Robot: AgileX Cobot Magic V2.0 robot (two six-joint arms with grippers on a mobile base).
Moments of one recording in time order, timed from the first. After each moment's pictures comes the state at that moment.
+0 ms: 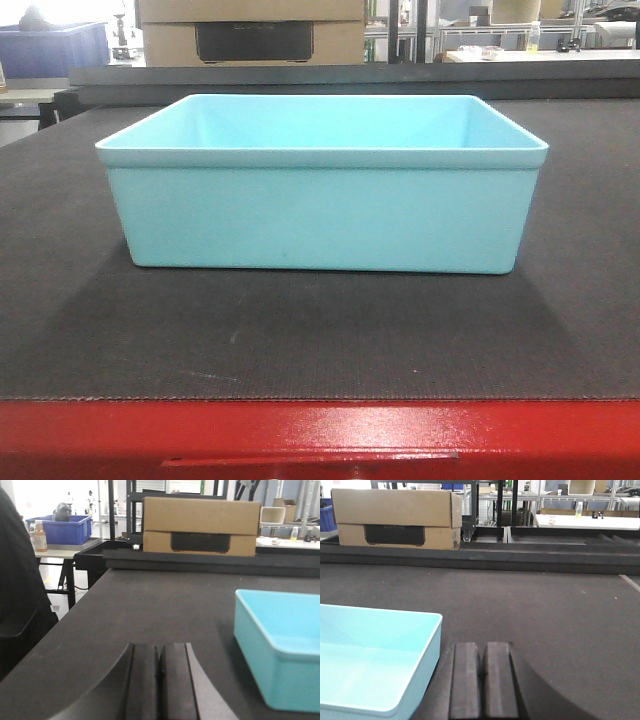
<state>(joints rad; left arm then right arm) 0.04 0.01 -0.09 0.01 0.12 -0.01 -0.05 0.39 -0.56 0.10 0.32 -0.06</state>
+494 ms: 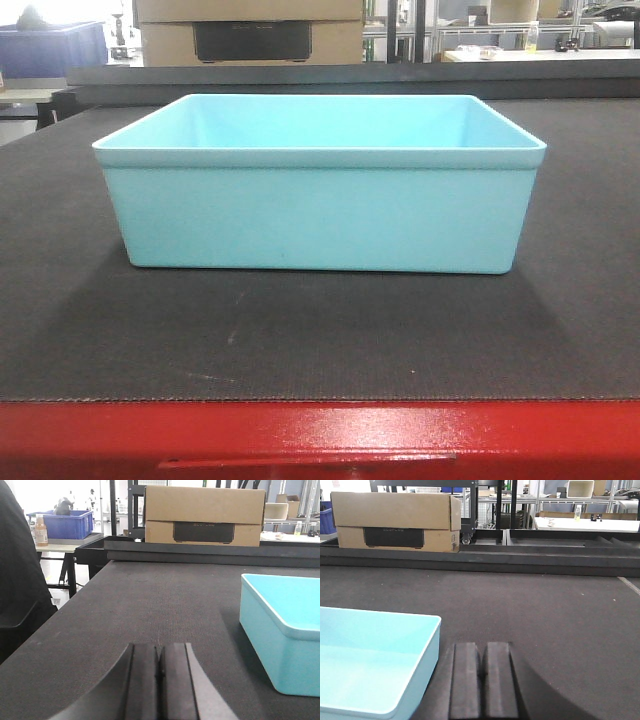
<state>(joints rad) 0.05 0.01 0.00 0.00 0.03 0.00 -0.05 0.39 -0.56 0.10 0.31 -0.06</state>
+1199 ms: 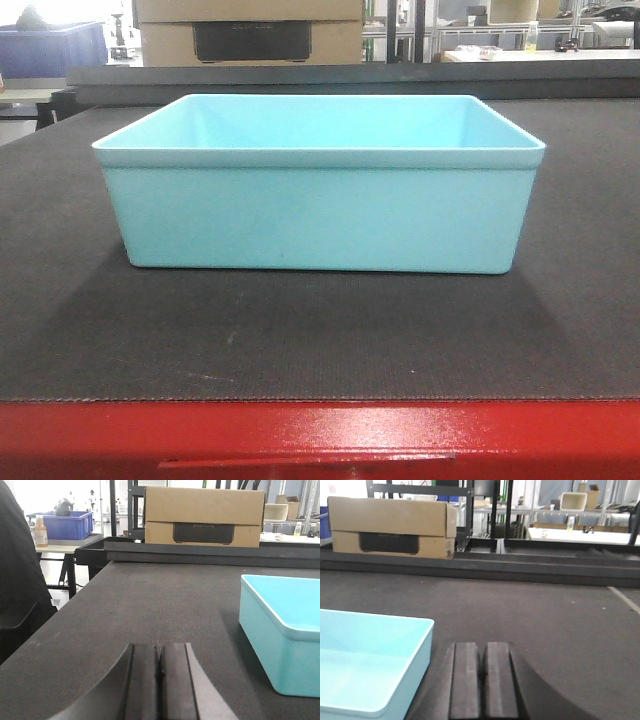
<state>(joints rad) 0.05 0.01 0.00 0.00 0.03 0.00 -0.08 0.29 -0.47 0.07 0.27 -0.07</state>
